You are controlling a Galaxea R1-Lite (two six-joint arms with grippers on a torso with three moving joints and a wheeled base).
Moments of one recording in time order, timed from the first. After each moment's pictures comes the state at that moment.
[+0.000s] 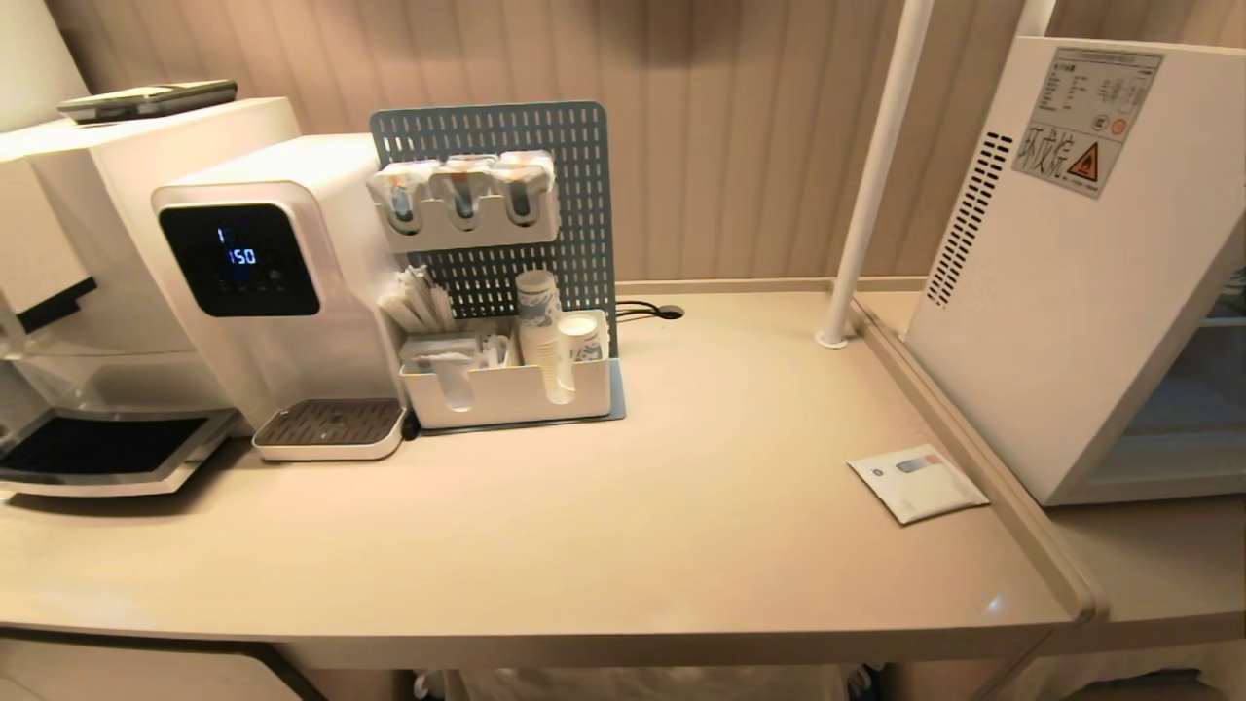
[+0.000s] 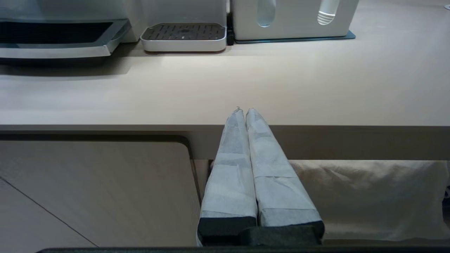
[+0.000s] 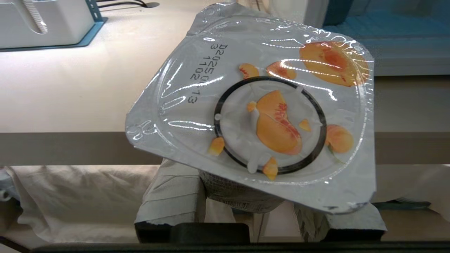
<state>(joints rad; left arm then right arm) 0.00 0.00 0.00 0.00 0.00 -0.01 0.00 0.00 0.00 0.01 0.00 -0.03</state>
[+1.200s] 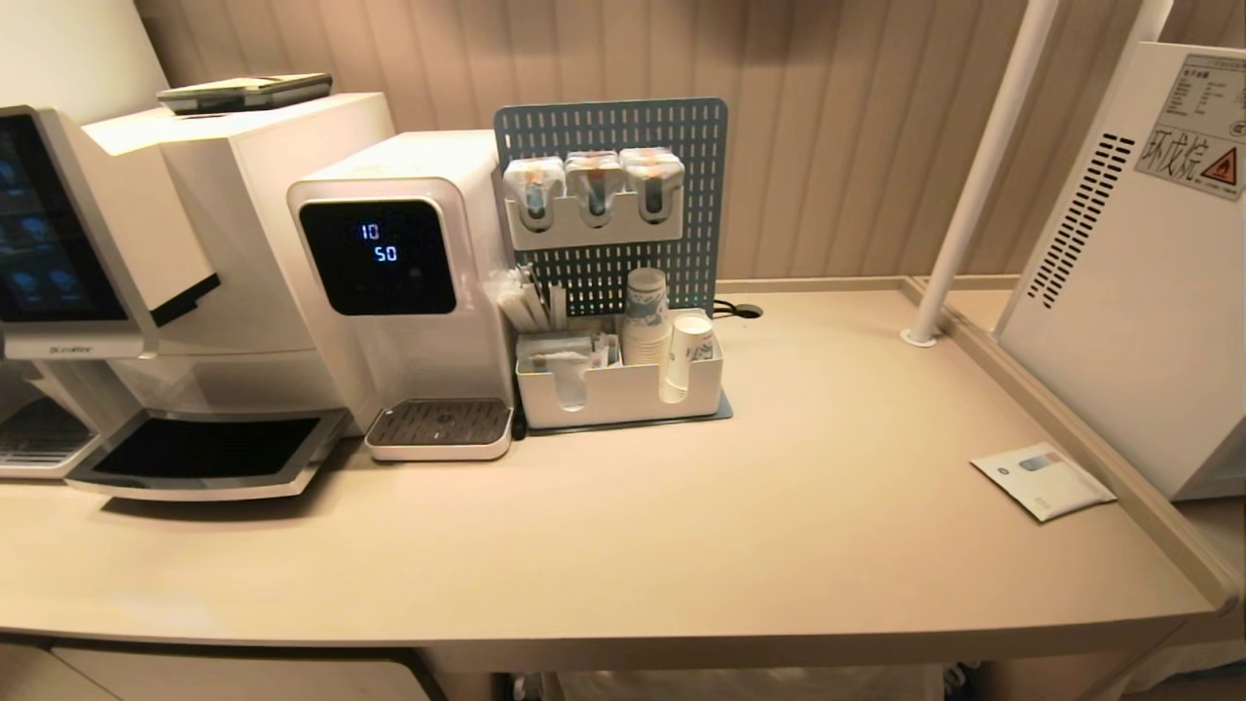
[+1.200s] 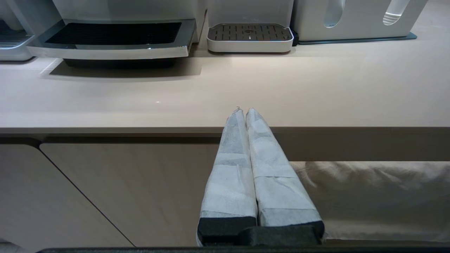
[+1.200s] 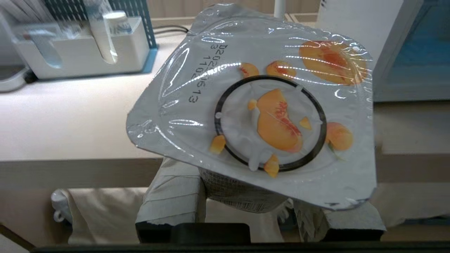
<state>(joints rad) 0.00 0.00 0.00 0.00 0.00 -0.01 0.00 0.02 -0.12 0.05 -0.01 -0.02</state>
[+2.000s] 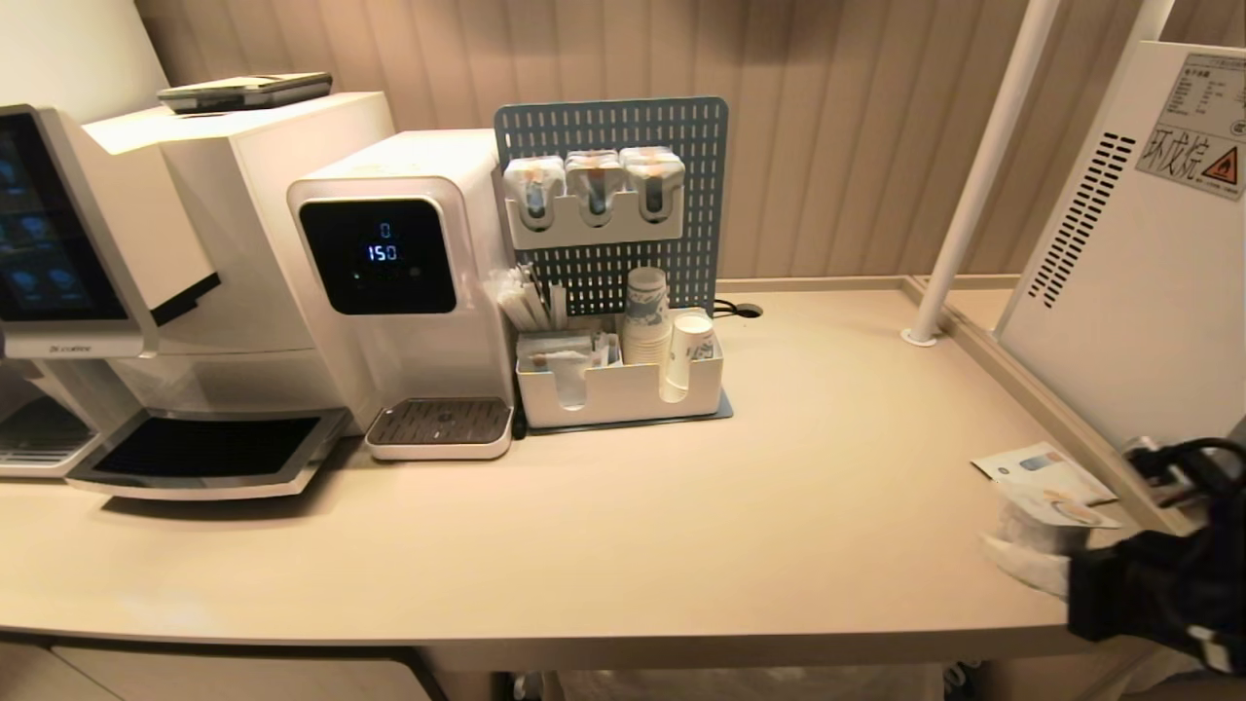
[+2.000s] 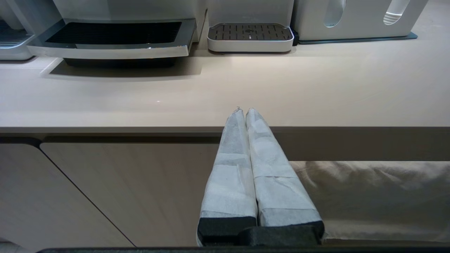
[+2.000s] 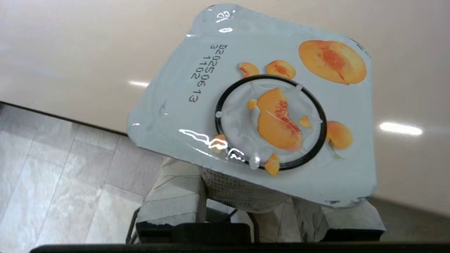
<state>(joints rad) 0.00 0.00 0.00 0.00 0.00 -0.01 0.05 1.46 -0.23 -0.67 0.31 0.04</state>
